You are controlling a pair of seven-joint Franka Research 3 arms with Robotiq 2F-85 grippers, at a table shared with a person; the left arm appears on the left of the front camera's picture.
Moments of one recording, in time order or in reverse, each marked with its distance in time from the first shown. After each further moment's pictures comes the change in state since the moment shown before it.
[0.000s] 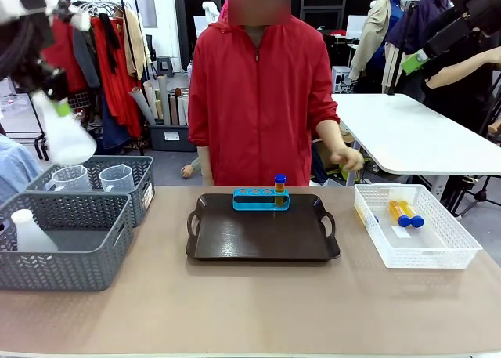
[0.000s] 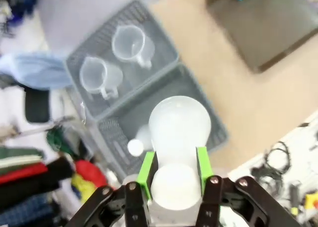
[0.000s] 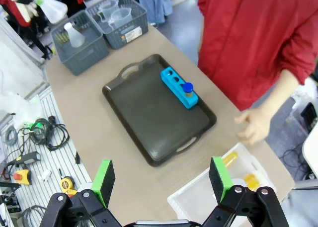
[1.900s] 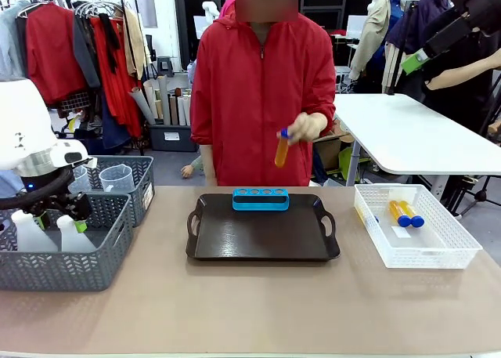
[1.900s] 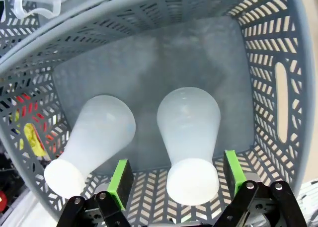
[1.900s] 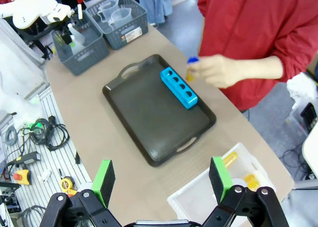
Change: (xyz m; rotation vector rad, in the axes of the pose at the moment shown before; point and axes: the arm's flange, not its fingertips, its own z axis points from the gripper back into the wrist) left arm -0.097 0.039 -0.294 -0.060 0.314 0.390; right arm 0.000 0.000 0.000 0.000 -0.001 0.000
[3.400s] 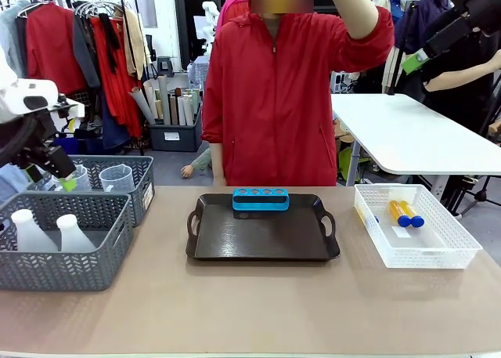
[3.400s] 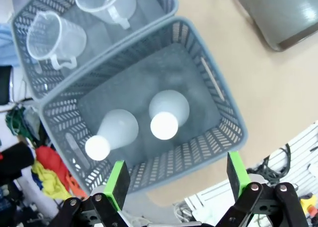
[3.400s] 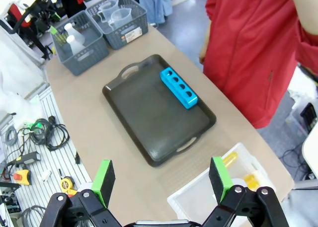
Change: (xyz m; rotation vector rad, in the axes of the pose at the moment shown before) left arm -0.031 -0.009 0.126 -0.067 -0.166 -0.240; right arm 0.000 0.000 0.000 0.000 0.000 0.000
